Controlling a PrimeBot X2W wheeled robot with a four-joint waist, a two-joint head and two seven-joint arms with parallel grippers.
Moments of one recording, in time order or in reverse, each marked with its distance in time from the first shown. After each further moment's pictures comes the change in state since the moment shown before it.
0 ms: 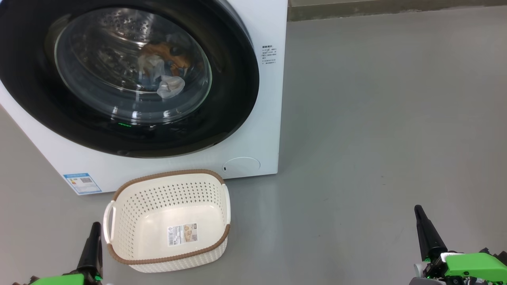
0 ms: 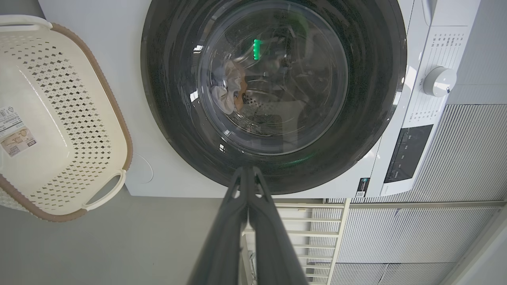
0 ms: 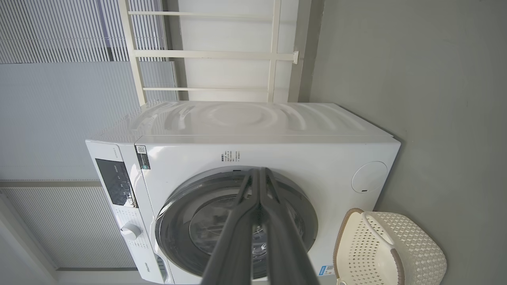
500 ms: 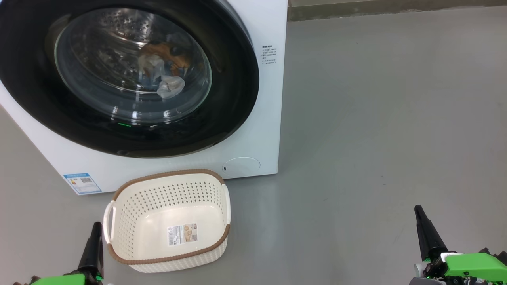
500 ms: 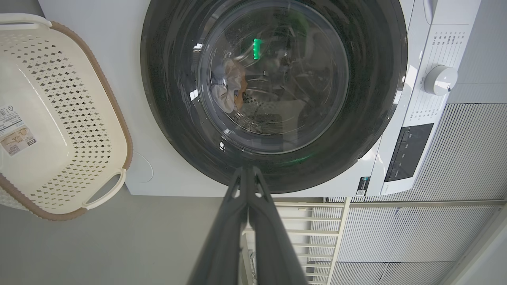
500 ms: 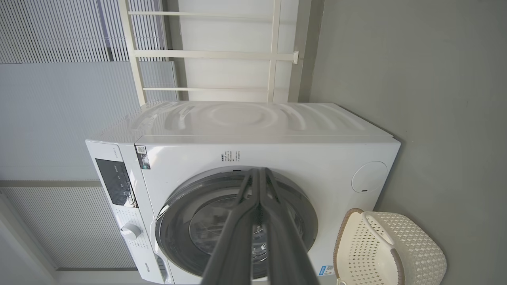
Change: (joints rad) left arm 0.000 -0.004 0.003 0.000 0.007 0.000 0.003; right arm 0.000 0.000 0.000 0.000 0.000 0.000 0.000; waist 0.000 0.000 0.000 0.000
